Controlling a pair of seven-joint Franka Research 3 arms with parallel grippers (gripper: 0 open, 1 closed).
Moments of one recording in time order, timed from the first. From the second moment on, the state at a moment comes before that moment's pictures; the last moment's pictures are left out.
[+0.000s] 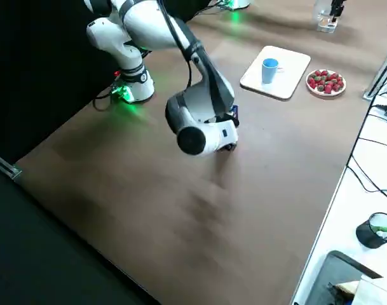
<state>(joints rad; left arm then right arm) 0.08 0.55 -0.12 -1.88 0.14 2.43 -0.62 -0.43 0.59 -0.04 -1.66 0.55 1.70 -2.23</state>
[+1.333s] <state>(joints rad) 0.07 0.58 -0.12 -1.84 0.14 2.45 -0.62 -0.44 0.72 -0.02 -1.64 0.64 1.68 -2.39</state>
